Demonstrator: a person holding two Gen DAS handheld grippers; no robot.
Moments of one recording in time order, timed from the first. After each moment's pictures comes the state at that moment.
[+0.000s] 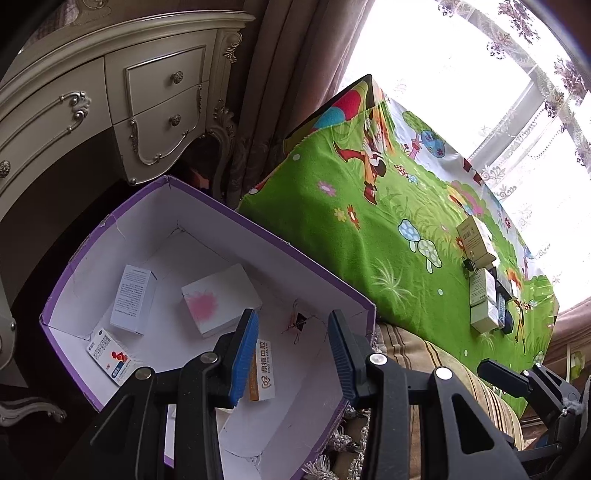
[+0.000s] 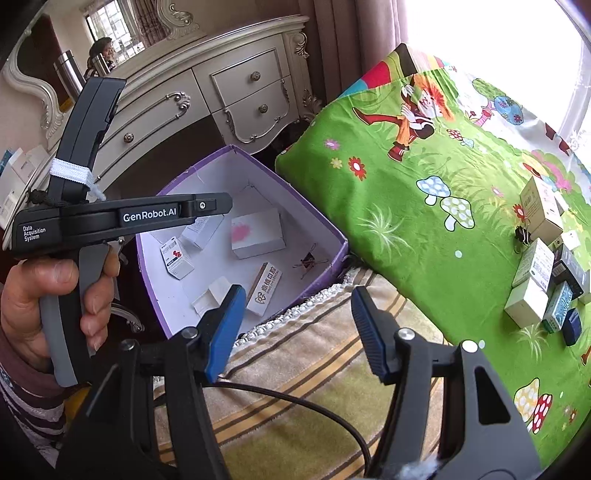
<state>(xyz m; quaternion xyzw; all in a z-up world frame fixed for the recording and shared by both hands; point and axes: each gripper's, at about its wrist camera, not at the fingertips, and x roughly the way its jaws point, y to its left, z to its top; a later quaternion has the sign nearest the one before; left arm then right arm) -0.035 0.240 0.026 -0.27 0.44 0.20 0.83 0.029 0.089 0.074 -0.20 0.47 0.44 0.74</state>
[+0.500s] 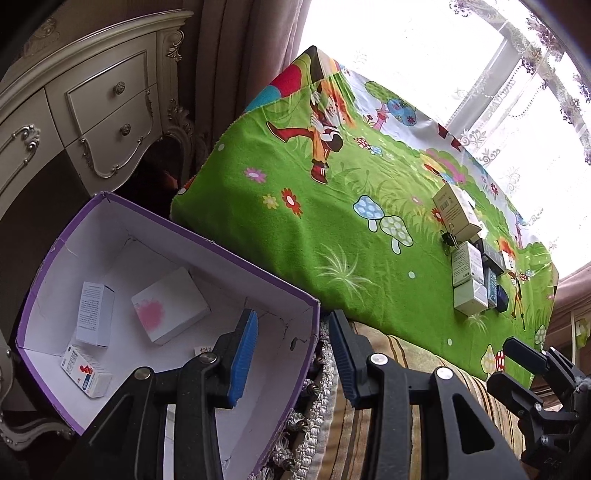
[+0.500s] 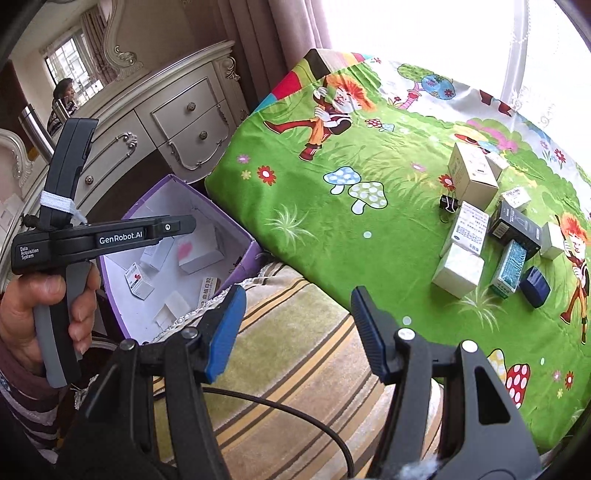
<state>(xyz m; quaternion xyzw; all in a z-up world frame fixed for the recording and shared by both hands) 0.020 0.191 0.026 -0.23 0.48 0.15 0.83 0.082 0.011 0.085 -0.14 0.48 0.37 0.78</state>
